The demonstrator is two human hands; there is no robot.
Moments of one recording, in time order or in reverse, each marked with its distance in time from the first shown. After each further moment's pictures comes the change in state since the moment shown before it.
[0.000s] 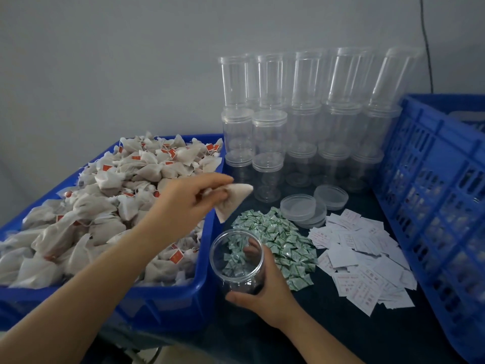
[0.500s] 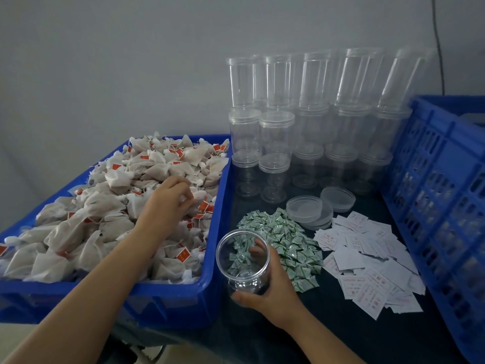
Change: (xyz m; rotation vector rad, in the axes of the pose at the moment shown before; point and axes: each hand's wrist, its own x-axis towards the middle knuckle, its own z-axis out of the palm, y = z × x) left_hand -0.017 -0.074 0.013 0.304 0.105 -0.232; right_hand -0.001 -0.005 0.000 -0.008 -0.002 -0.024
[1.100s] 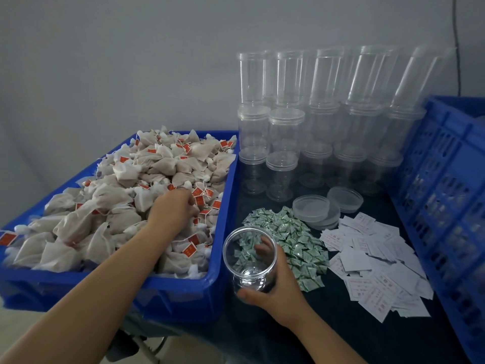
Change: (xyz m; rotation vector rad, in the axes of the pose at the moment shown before) left_hand 0.004 -0.019 0.026 0.276 -0.253 -0.346; right_hand -0.001 -0.001 0.000 0.028 -0.003 -0.004
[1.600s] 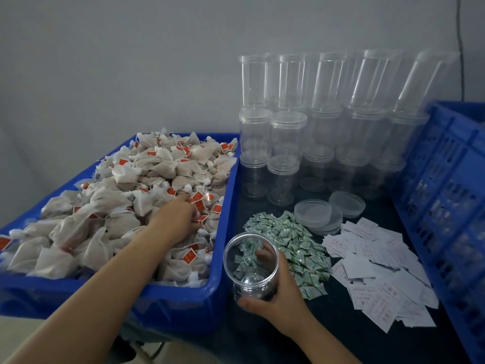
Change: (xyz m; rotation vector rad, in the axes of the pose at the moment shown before) left_hand 0.000 0.001 0.000 0.172 -0.240 0.123; right_hand 0.001 0.002 -0.001 0.001 -0.011 0.005
